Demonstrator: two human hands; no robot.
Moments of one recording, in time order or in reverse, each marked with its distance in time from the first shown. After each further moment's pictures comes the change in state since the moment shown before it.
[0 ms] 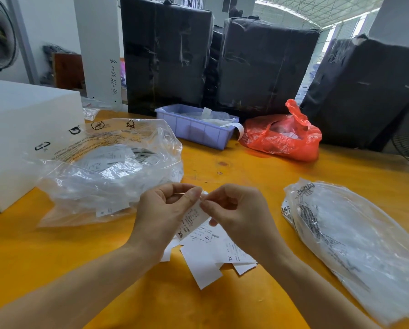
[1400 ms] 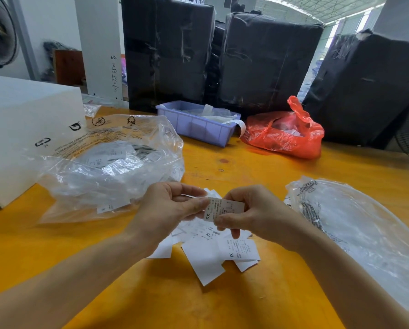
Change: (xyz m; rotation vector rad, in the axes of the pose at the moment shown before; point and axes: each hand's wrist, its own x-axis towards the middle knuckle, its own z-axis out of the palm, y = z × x) left_hand 0.011 0.001 -0.006 0.147 -0.179 -0.046; right_hand 0.011 0.006 -0.033 -0.061 -0.415 0.196
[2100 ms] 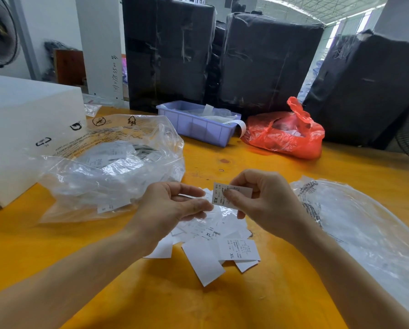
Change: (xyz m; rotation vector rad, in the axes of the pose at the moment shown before) left_hand 0.000 0.003 -0.001 -0.017 -0.032 -0.038; right_hand -0.001 -0.002 -0.004 -0.104 0.344 -0.259
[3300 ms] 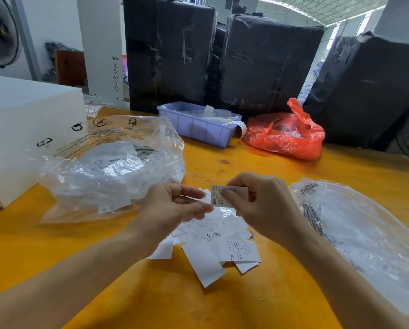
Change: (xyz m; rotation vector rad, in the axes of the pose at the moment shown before) left_hand -0.001 0.000 0.000 0.101 0.009 -0.030; right_hand -0.001 -0.003 0.007 -0.214 0.095 -0.154
